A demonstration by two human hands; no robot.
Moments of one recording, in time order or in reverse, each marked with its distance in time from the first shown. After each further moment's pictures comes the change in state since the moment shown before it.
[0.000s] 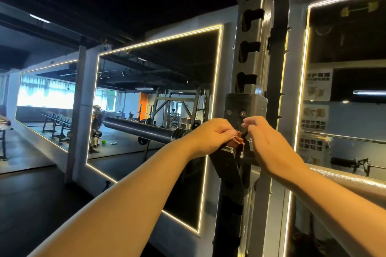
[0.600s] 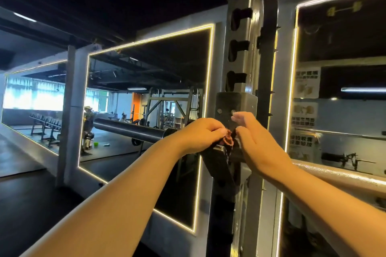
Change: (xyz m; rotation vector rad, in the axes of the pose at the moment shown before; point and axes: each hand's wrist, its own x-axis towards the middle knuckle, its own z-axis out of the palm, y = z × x) left_hand -0.005 0.011 -0.005 -0.111 -0.040 -0.106; right_hand 0.001 -0.004 0.002 0.127 0.022 0.048
